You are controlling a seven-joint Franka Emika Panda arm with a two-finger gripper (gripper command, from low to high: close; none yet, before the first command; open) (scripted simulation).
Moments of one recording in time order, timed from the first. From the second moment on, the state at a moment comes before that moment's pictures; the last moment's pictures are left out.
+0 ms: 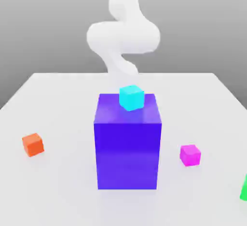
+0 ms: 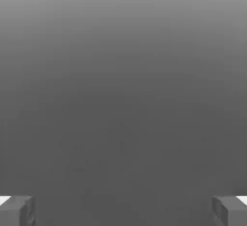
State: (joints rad) arm 0.03 -0.73 0.03 -2.36 0.02 2.35 0.83
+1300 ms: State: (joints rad) arm 0.47 0.10 0.18 -2.90 -0.14 3.00 1.38
